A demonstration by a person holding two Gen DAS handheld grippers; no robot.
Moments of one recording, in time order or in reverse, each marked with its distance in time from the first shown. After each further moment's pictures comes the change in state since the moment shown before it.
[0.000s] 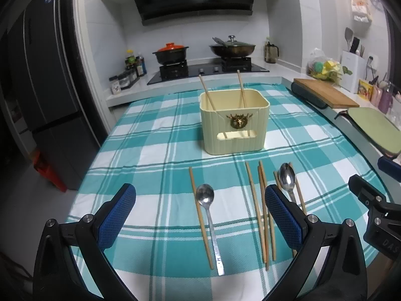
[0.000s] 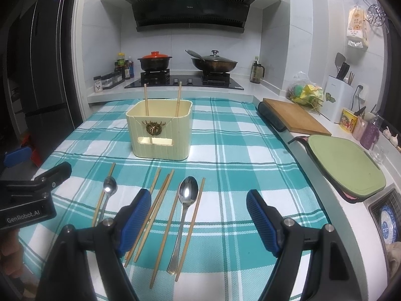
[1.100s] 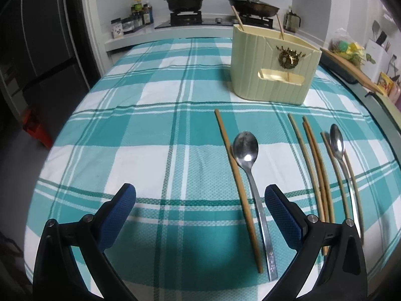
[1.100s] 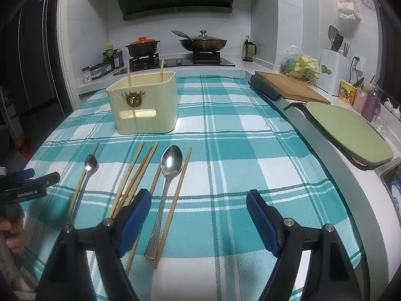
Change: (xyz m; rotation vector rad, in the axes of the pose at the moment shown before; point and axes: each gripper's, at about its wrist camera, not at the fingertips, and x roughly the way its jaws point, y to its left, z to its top) left arm 0.118 0.052 -0.060 -0.094 0.227 -0.027; right arm 0.039 -0.030 -0.048 0.068 0.078 -0.005
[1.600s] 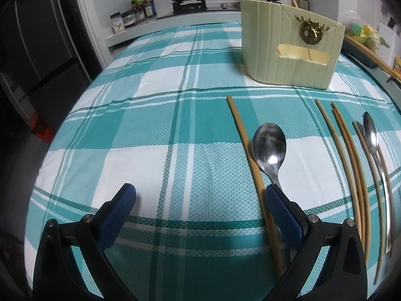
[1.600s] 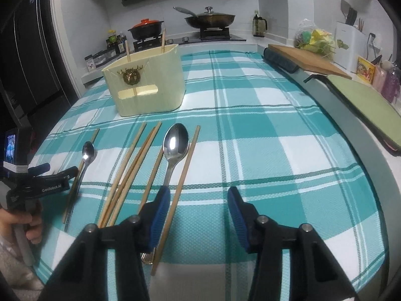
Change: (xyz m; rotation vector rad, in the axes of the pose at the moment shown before) left arm 0.047 -0.007 0.002 0.039 0.041 0.095; right arm 0.055 -0.006 -0.003 0.037 0.131 0.120
